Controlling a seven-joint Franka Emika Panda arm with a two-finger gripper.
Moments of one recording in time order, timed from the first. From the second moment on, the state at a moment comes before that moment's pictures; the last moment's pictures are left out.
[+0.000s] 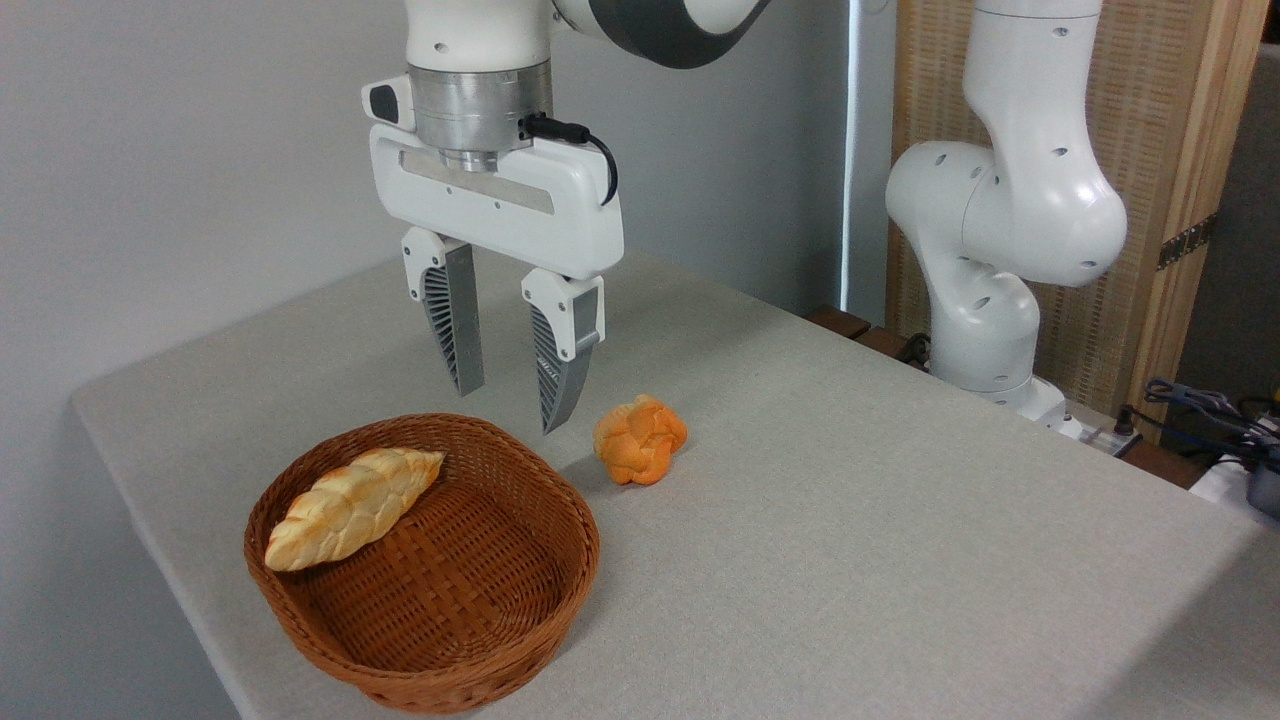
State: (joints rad) arm -0.06 -0.13 -0.02 -1.90 -0.03 1.91 0.48
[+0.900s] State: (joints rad) arm -0.19 -0.29 -0.03 -2.22 -0.03 1.85 0.55
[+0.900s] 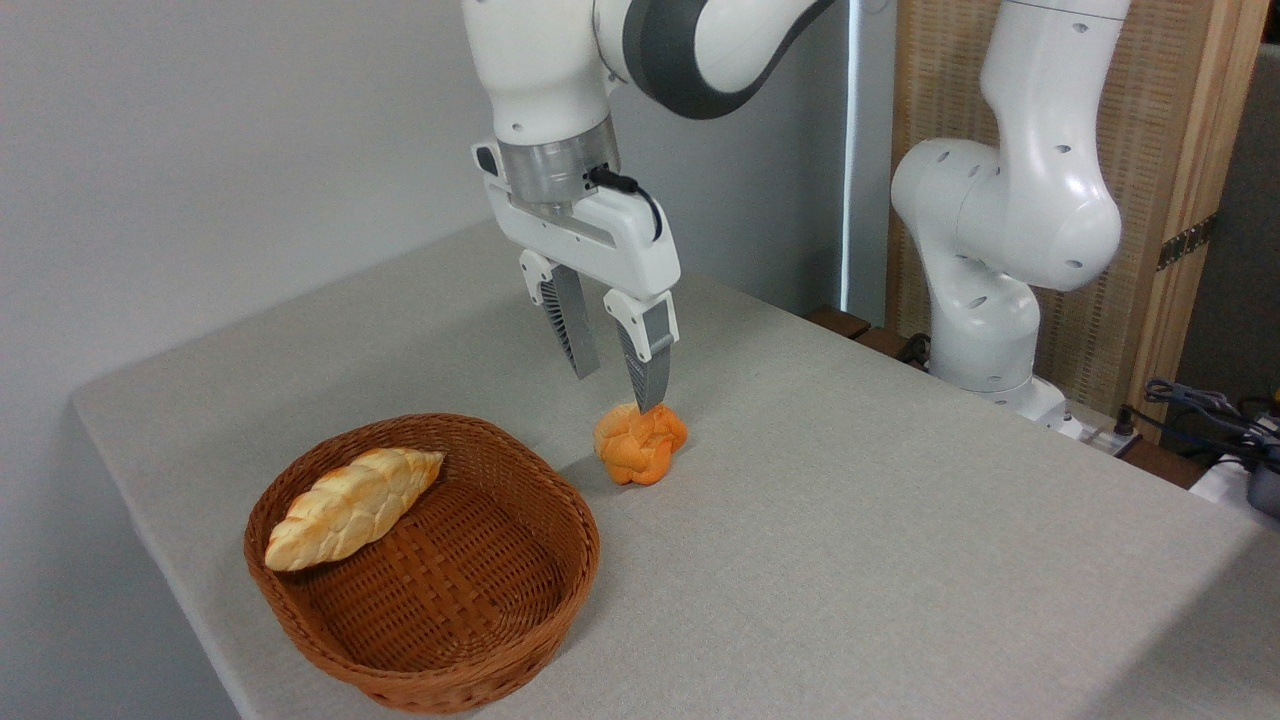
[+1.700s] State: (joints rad) arm -0.22 -0.19 -0.03 -2.23 0.03 1.86 0.59
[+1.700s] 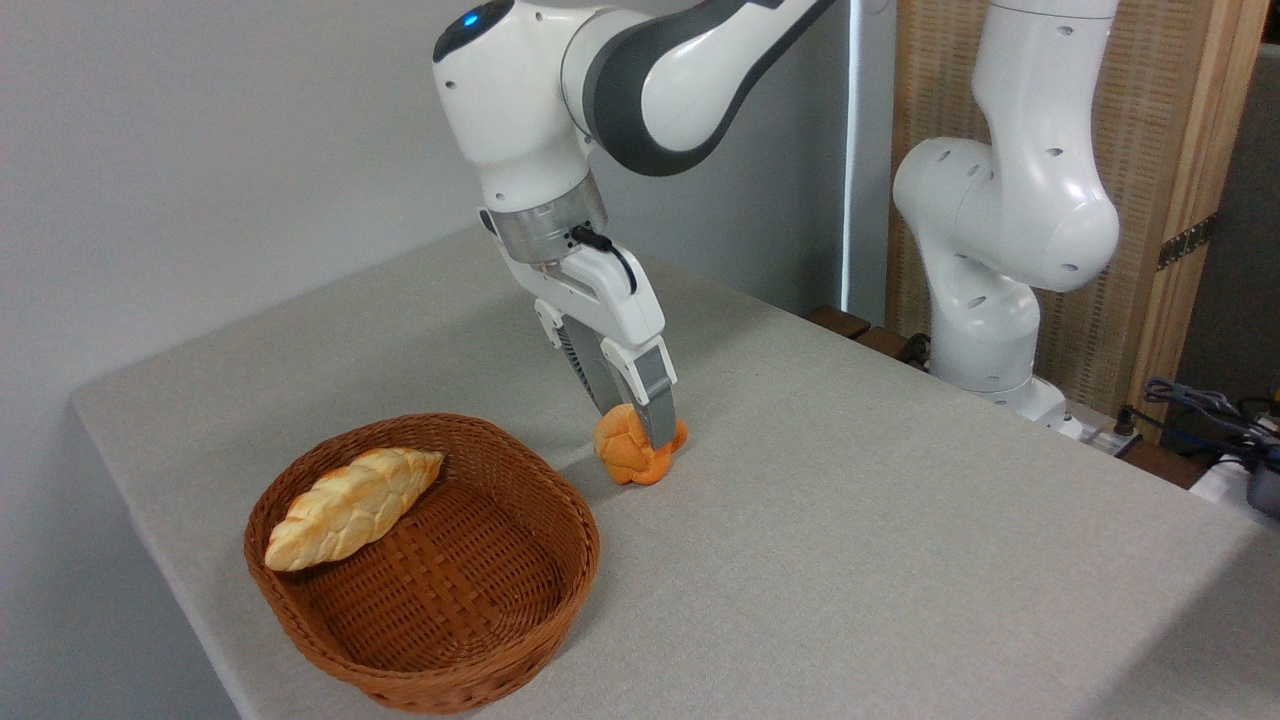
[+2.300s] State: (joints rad) arm -0.22 -0.17 -0.03 -2.23 0.03 1.86 0.59
